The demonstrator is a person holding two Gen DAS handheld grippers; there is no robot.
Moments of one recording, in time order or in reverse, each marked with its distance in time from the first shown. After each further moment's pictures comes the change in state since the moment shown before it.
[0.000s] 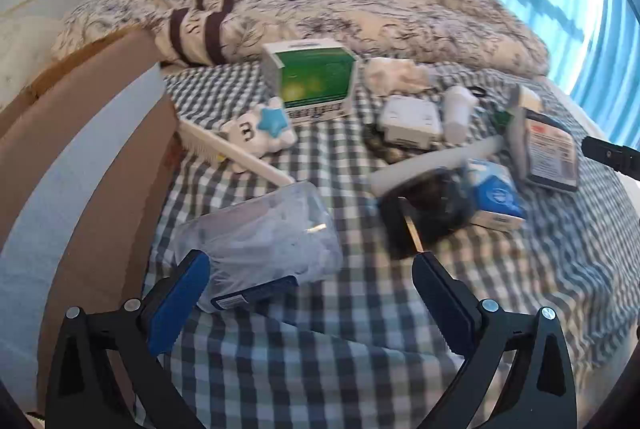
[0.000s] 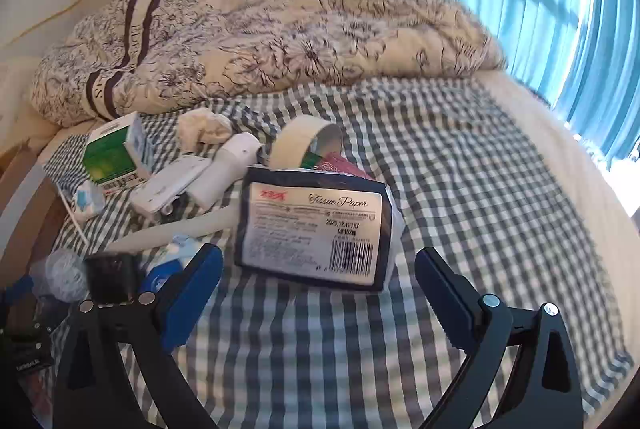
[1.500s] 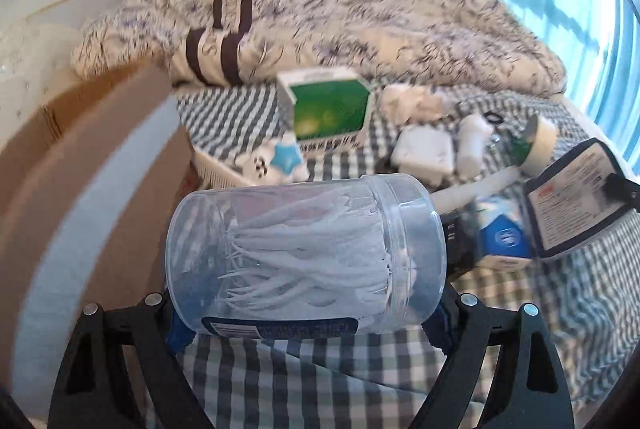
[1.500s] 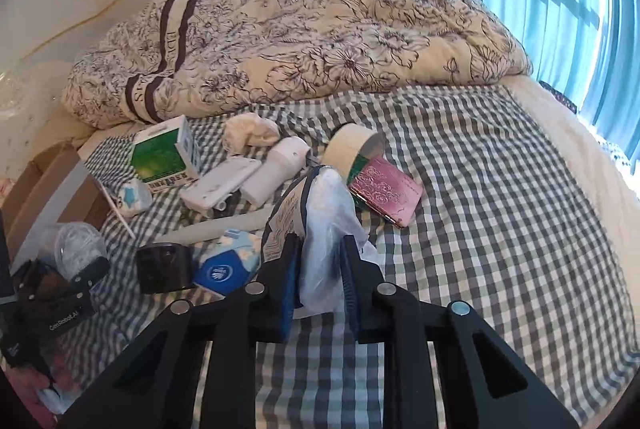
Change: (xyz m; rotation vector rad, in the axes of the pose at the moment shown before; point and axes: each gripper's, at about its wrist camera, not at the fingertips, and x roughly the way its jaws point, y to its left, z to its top) left arm -0.027 -0.008 0.021 0.000 -0.053 0.055; right arm -0.041 0.025 -0.008 -0.028 -0.039 0.107
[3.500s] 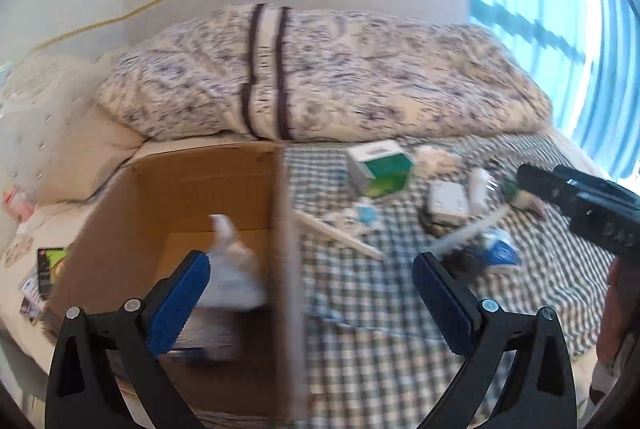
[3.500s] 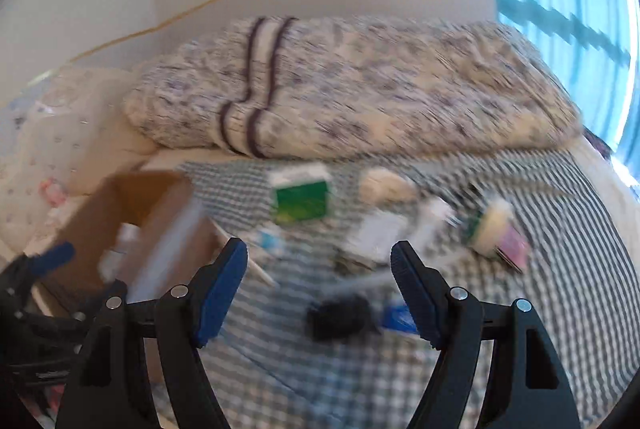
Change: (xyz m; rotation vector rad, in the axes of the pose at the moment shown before) left arm -0.092 0.080 0.037 0.058 -0.089 -0.014; right arm -0.045 0.156 0.022 -0.050 -0.103 0.114
